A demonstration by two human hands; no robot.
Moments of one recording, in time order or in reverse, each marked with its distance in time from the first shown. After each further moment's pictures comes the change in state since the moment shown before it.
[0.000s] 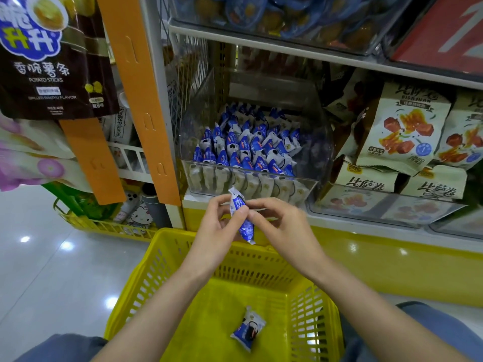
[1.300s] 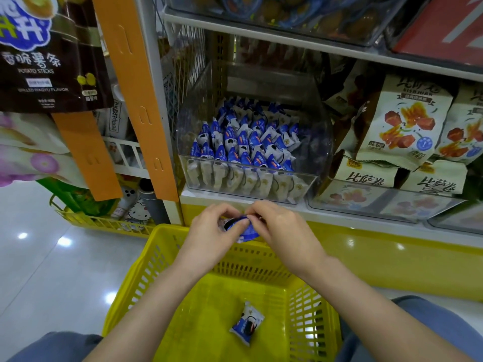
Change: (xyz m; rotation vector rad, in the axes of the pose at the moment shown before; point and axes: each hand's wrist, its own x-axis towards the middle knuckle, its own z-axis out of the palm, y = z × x) left_hand 0.008 -0.010 -0.012 0.677 0.022 0.189; right_hand -0.004 0.002 -0.002 -0.594 -0.130 -0.202
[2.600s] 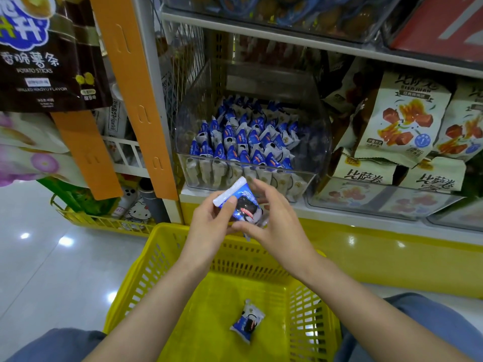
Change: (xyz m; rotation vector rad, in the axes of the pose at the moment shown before) left_hand -0.002 0.020 0.004 -0.727 0.066 -0.224; right_hand 0.002 -0.001 0.015 0.422 0.108 0.224
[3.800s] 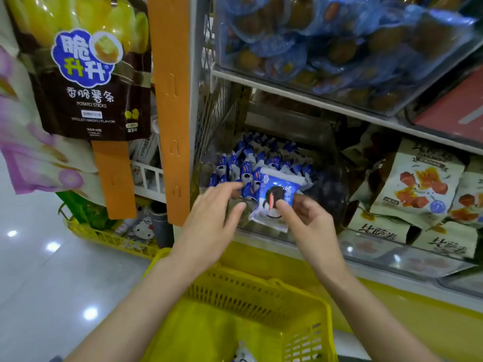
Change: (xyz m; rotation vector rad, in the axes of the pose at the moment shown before) left_hand 0.031 0.048 -0.029 0.893 0.008 0.487; right_hand 0.046 -0.023 -0.033 0.381 0.208 0.095
